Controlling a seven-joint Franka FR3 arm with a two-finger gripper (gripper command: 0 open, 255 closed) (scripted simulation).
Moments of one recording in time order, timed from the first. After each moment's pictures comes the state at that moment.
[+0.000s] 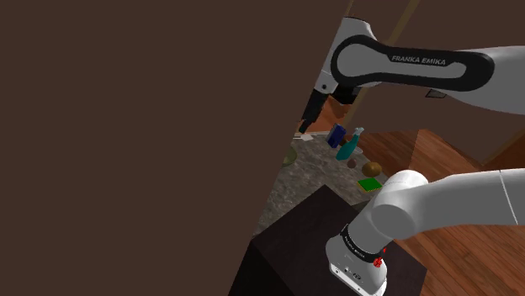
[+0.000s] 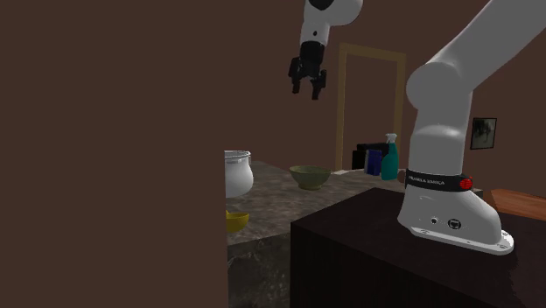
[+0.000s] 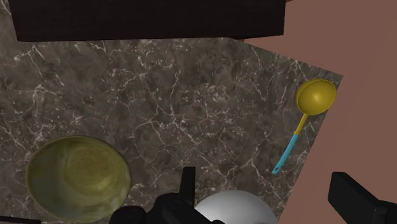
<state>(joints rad) 0.05 -0.69 0.05 -2.54 0.19 1.91 0.09</state>
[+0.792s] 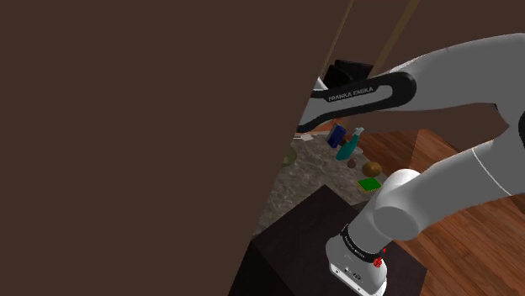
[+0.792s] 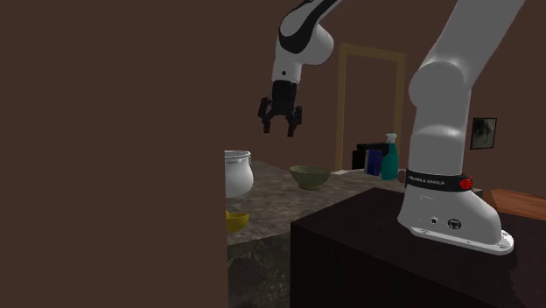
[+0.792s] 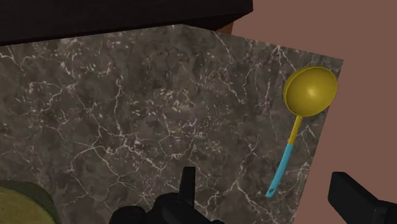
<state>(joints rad) 0.11 -0.38 0.22 -2.62 0.31 2.30 0.28</state>
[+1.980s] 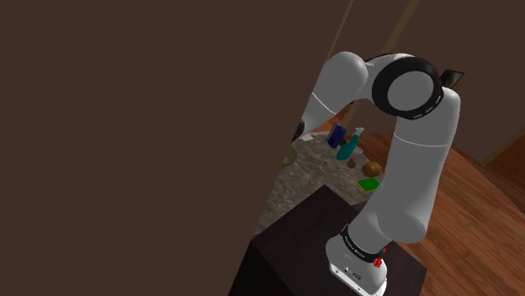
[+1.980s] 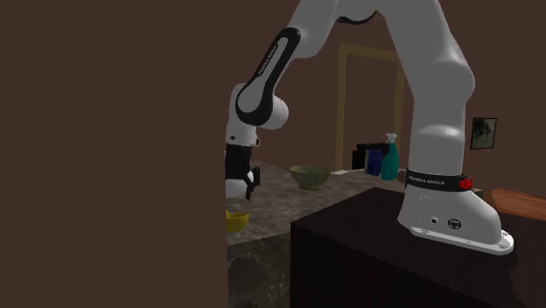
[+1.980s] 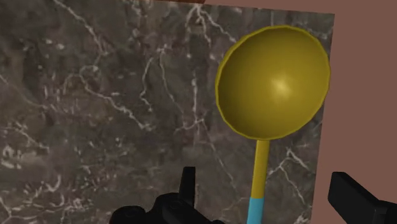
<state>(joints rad) 0.25 0.37 0.31 -2.35 0.16 2.78 0.71</state>
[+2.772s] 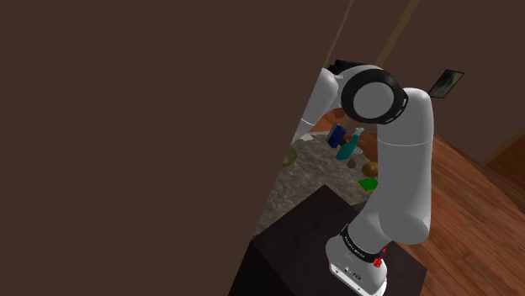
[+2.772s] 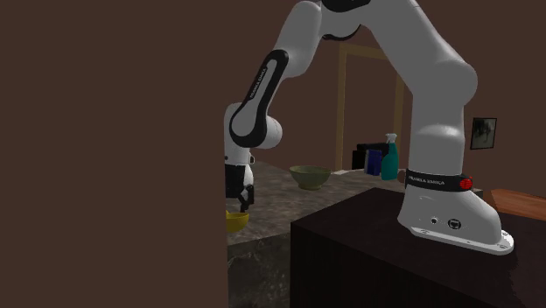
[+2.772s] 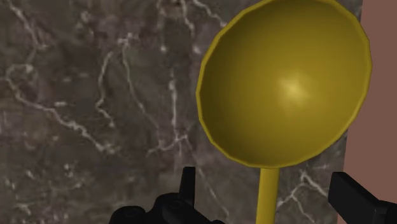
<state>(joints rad) 0.31 0.55 0.26 -2.26 0.12 2.87 0.75</state>
